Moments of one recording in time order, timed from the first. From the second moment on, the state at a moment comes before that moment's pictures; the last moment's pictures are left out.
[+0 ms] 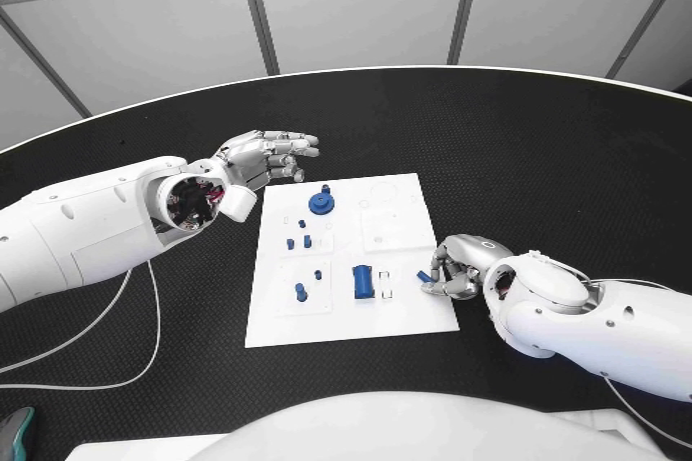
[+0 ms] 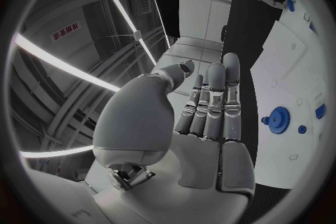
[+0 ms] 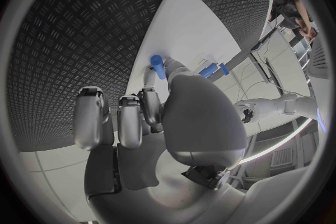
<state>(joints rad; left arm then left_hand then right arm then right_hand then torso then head) 1.20 -0.81 -0.05 1.28 0.08 0.14 0.15 1.33 -0.15 0.57 -0.01 0.11 0.82 0.21 0.28 0.34 0.92 0.14 0.44 0.16 1.08 0.06 1.12 0.46 0.17 1.04 0.14 0.90 0.57 0.99 -0.89 -0.11 1.72 -1.59 -0.29 -0.59 1.40 -0.15 0.21 0.28 0.19 0.99 0.07 0.37 0.81 1.45 -0.01 1.31 1.31 1.47 -0.07 1.54 1.31 0.04 1.46 0.03 1.42 1.31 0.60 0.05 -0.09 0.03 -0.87</state>
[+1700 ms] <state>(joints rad) 1.20 -0.81 -0.05 1.29 0.08 0.13 0.15 1.33 -0.15 0.57 -0.01 0.11 0.82 0.21 0.28 0.34 0.92 0.14 0.44 0.16 1.08 0.06 1.12 0.46 0.17 1.04 0.14 0.90 0.57 0.99 -0.80 -0.10 1.75 -1.45 -0.41 -0.58 1.31 -0.18 0.46 0.23 0.29 1.00 0.07 0.40 0.60 1.46 -0.01 1.32 1.31 1.47 -0.07 1.54 1.31 0.04 1.46 0.03 1.44 1.31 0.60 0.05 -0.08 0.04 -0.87</state>
